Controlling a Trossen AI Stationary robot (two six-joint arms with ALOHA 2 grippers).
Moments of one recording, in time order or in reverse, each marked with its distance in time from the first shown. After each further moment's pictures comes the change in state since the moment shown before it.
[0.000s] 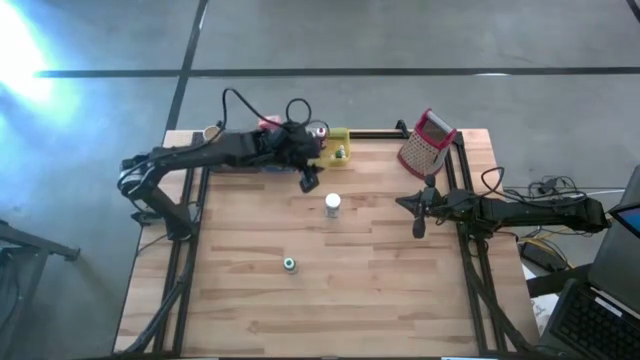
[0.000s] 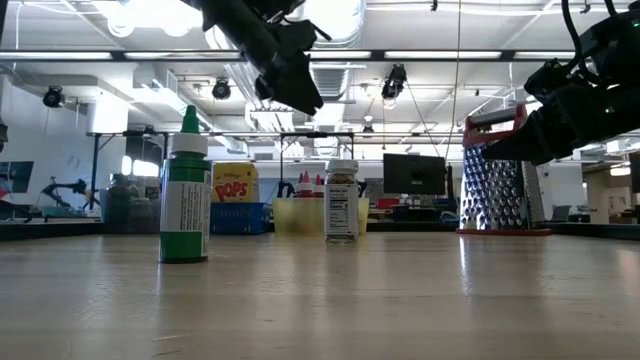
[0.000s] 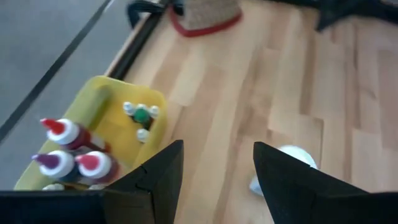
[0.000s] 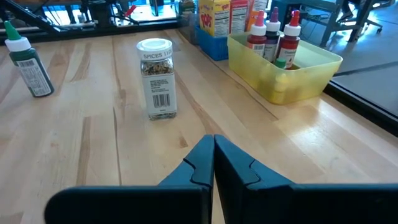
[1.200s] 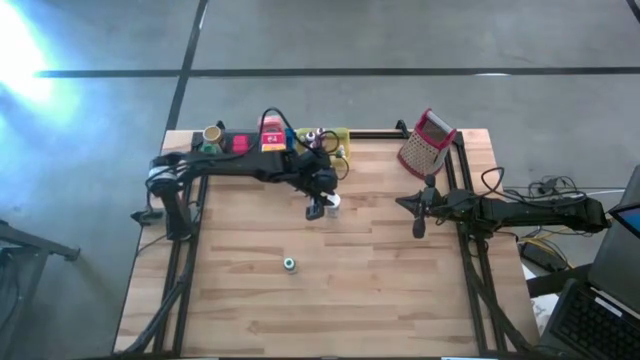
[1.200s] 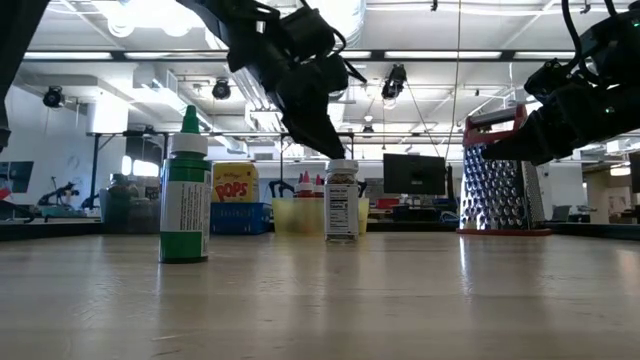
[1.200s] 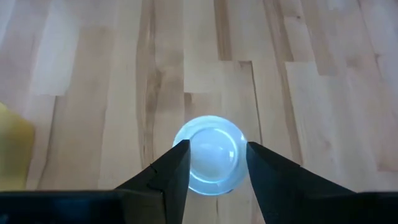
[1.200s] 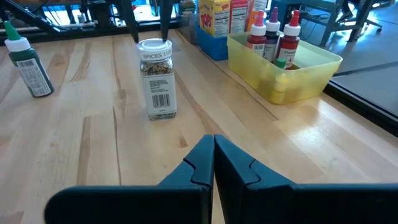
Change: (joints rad) left arm -0.084 0.220 0.004 0.041 0.258 0.173; right arm 0.000 0.000 0.000 0.000 0.000 0.000
